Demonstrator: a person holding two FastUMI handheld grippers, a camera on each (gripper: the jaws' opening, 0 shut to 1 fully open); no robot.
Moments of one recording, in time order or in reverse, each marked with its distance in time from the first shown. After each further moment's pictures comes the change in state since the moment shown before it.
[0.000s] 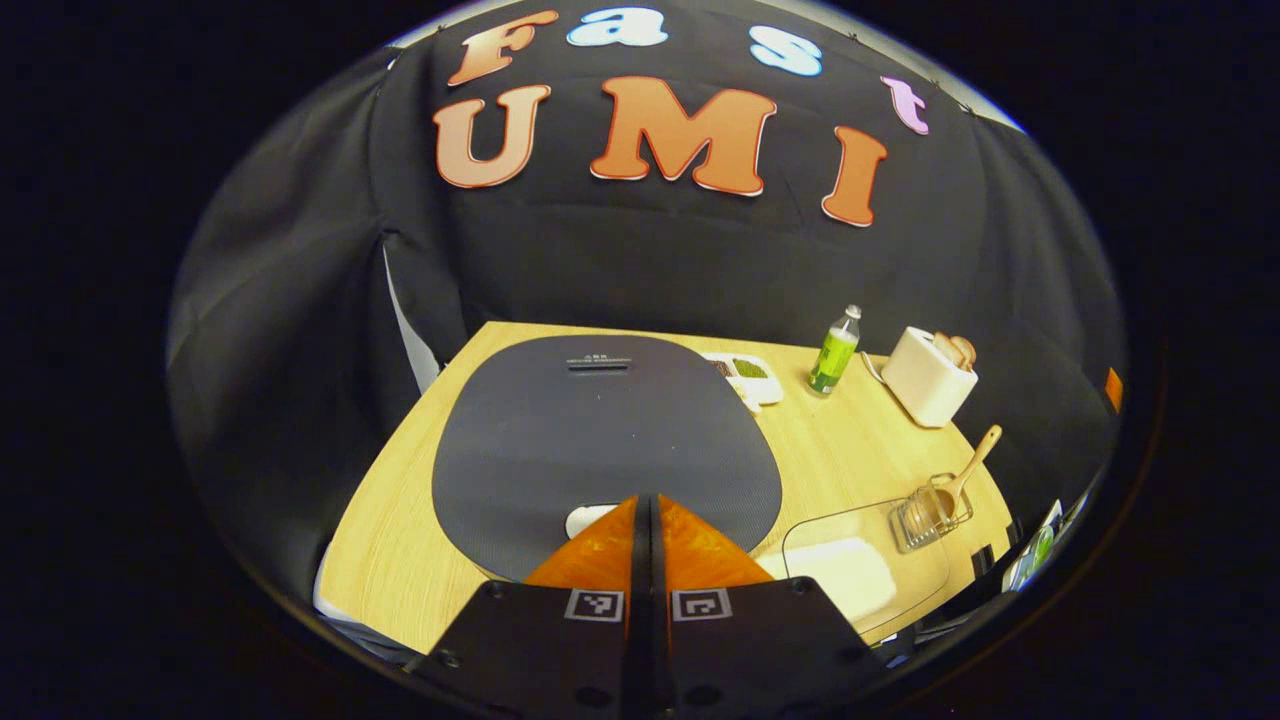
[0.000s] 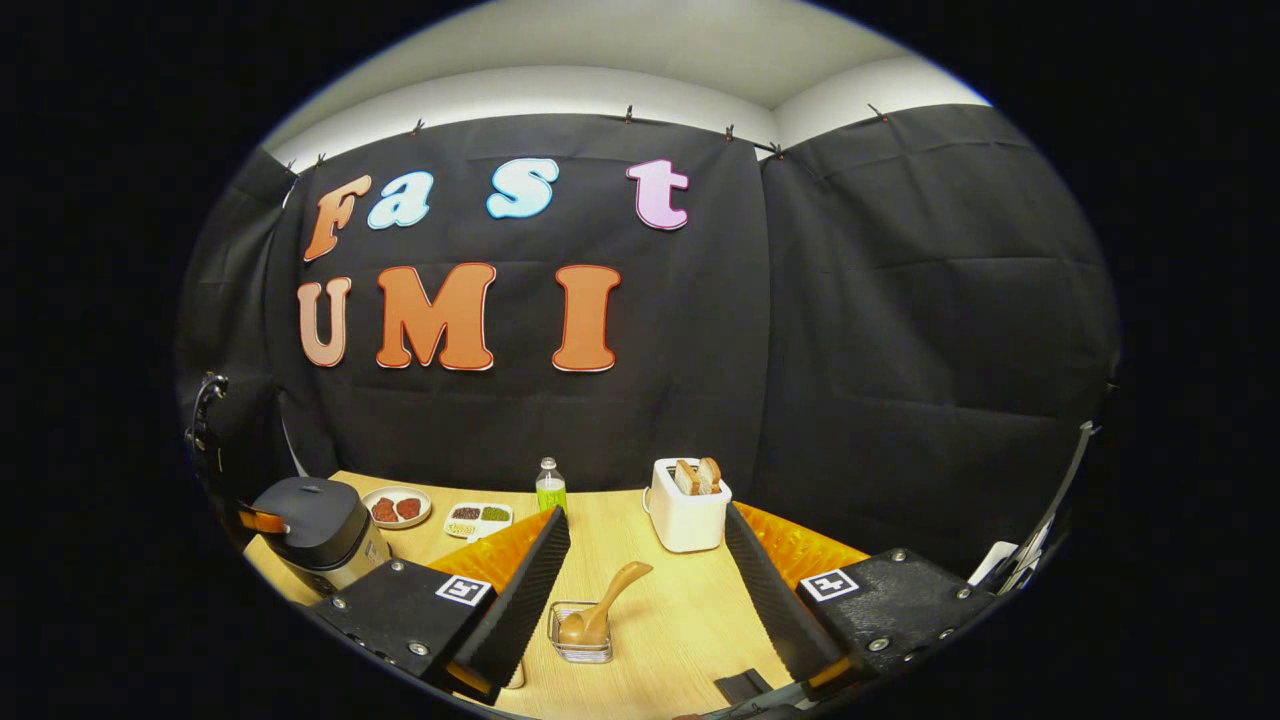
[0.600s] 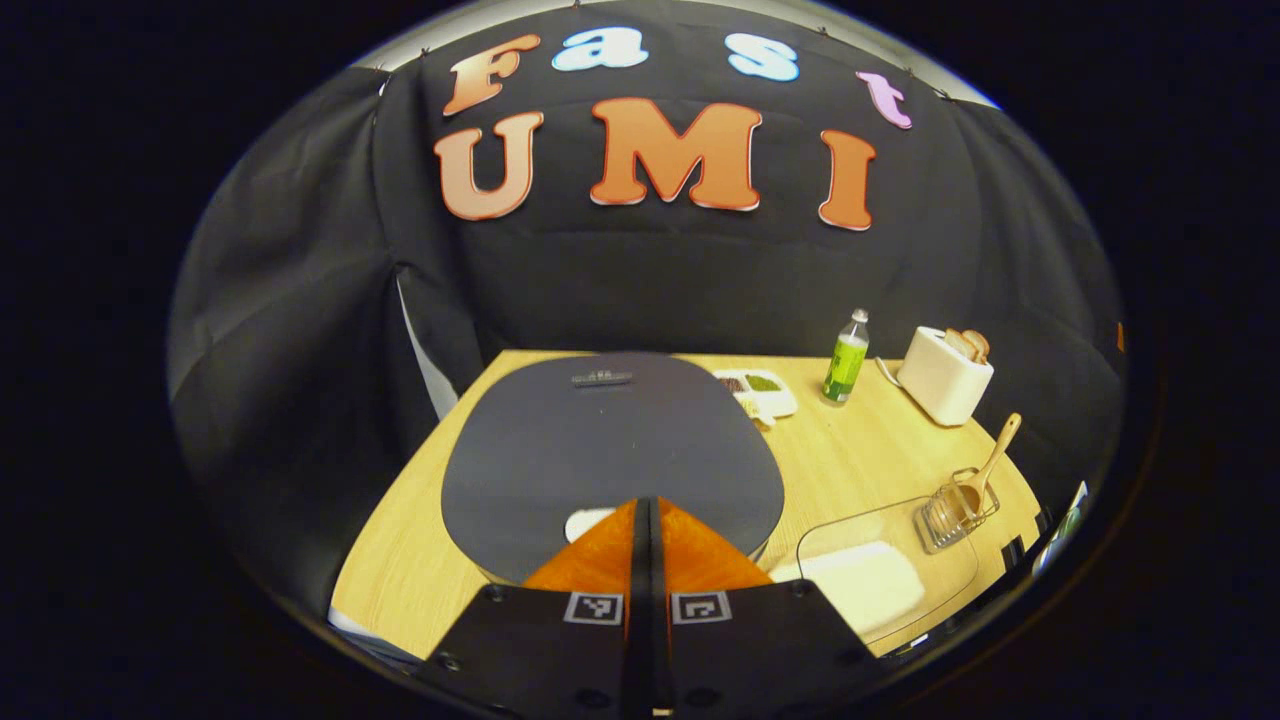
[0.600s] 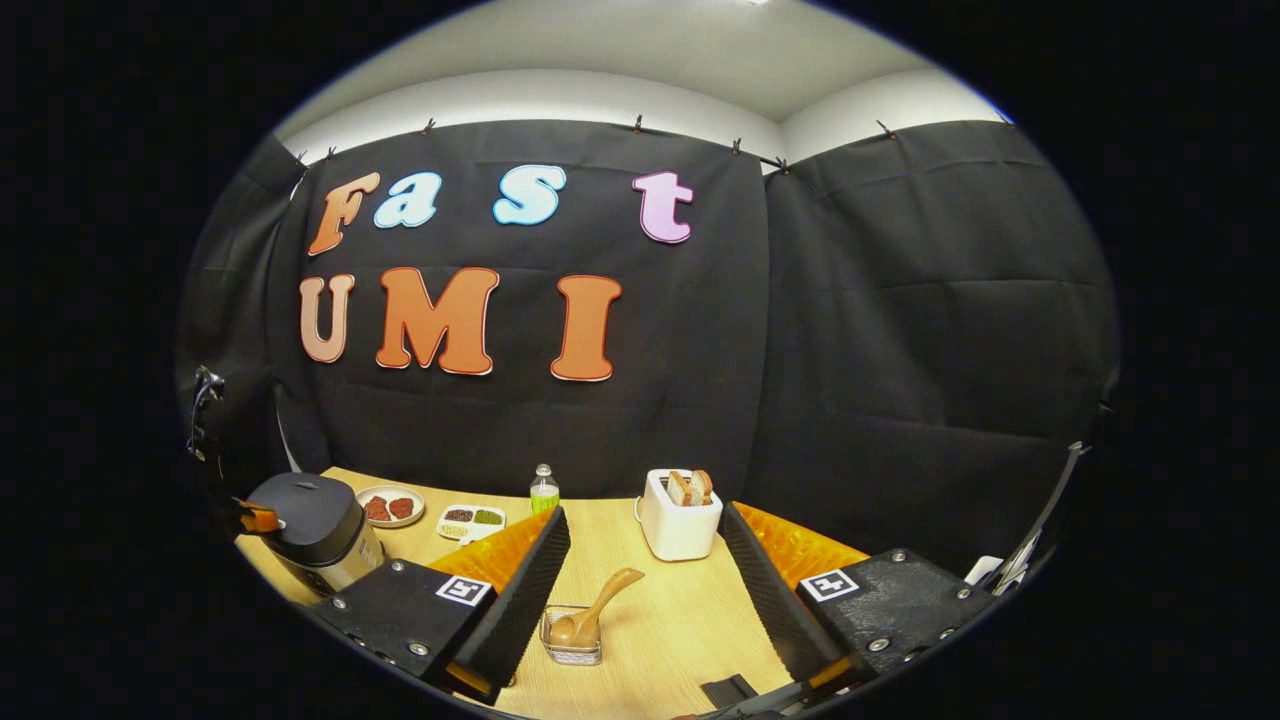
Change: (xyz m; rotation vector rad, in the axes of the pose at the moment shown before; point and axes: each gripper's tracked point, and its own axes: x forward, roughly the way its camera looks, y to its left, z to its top) left arm 0.016 -0.001 -0.007 0.058 -0.087 0.049; right arm -0.006 0.003 0.009 -0.028 -0.017 -0.014
